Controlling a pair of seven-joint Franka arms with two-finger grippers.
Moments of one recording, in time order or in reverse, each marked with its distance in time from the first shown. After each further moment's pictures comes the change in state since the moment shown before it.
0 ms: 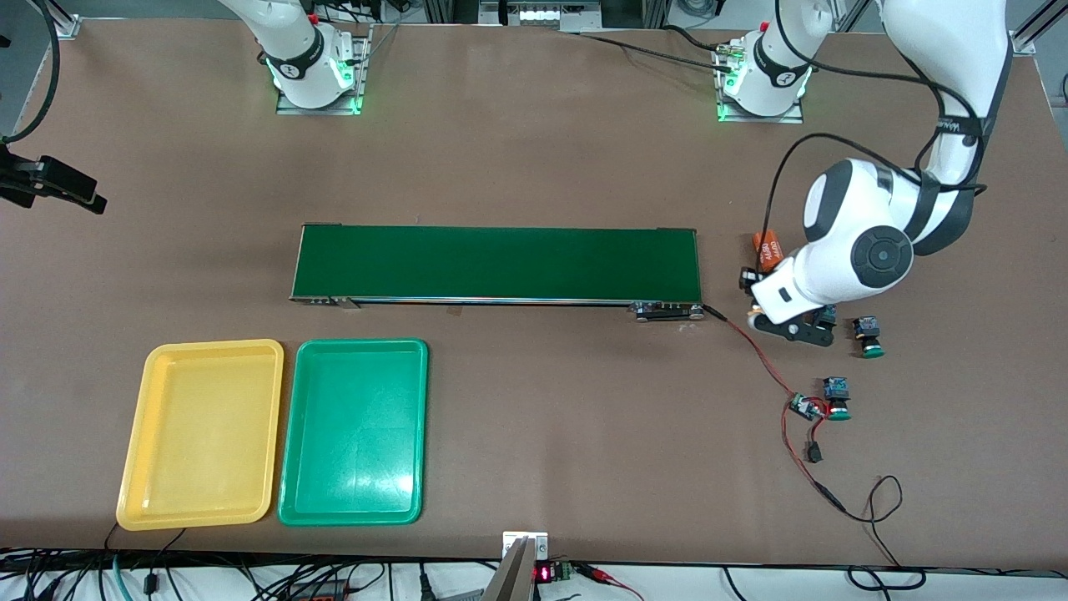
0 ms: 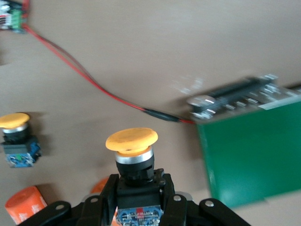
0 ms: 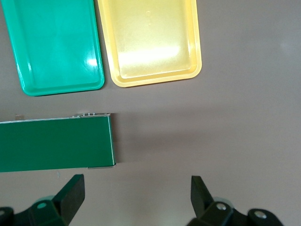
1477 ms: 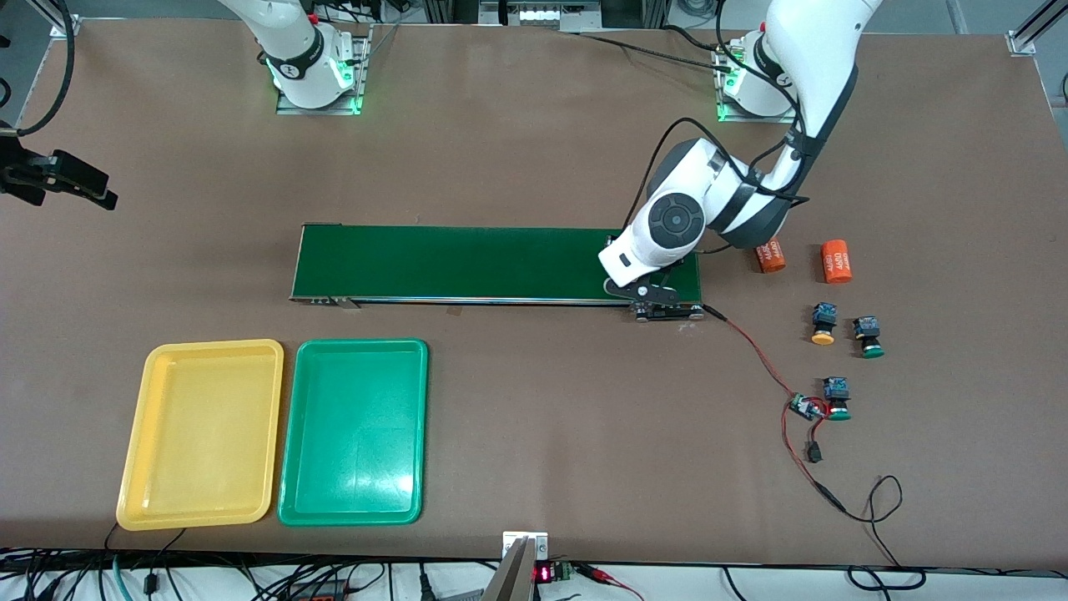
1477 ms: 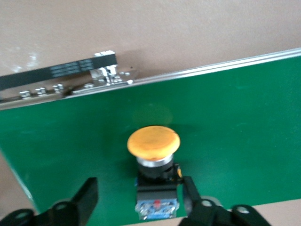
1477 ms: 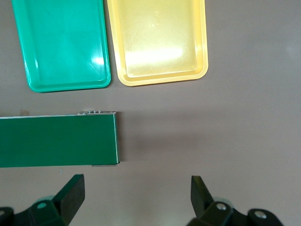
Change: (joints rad) left arm -0.227 0.131 -0.108 0.021 -0.001 0.099 -0.436; right arm 0.013 -0.010 0.011 -0.008 0.000 0.000 0.000
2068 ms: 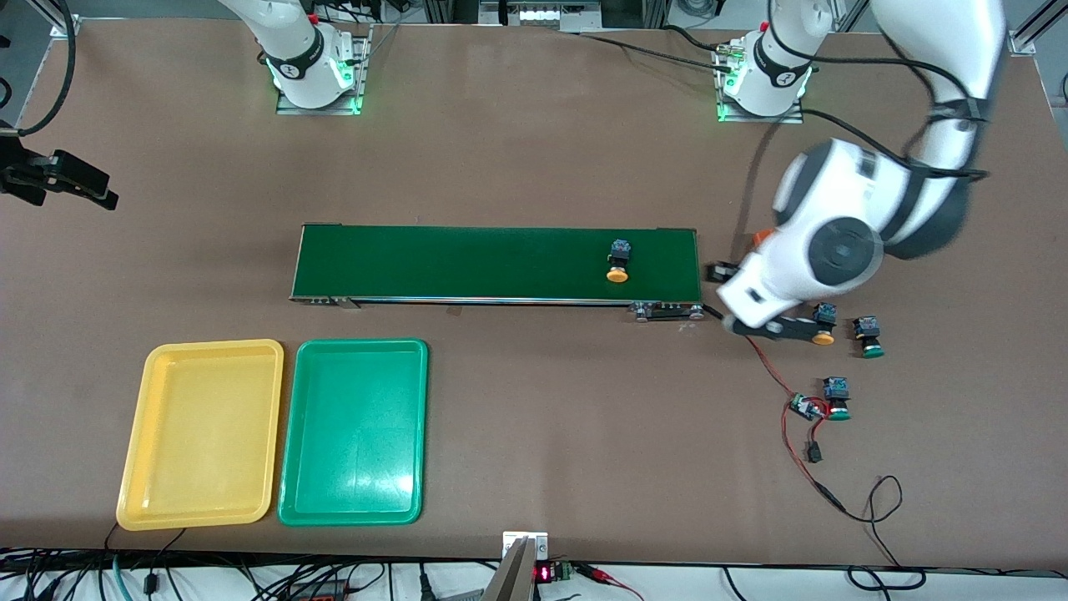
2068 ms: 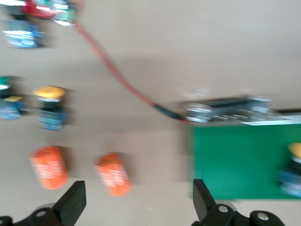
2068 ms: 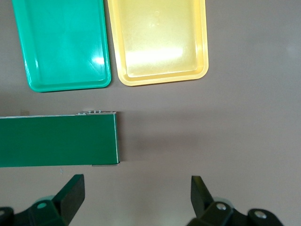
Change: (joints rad) left arm 0.280 -0.057 0.027 0.192 0.170 -0.313 0.160; right arm 0.001 0.000 0.000 0.000 0.000 0.000 0.000
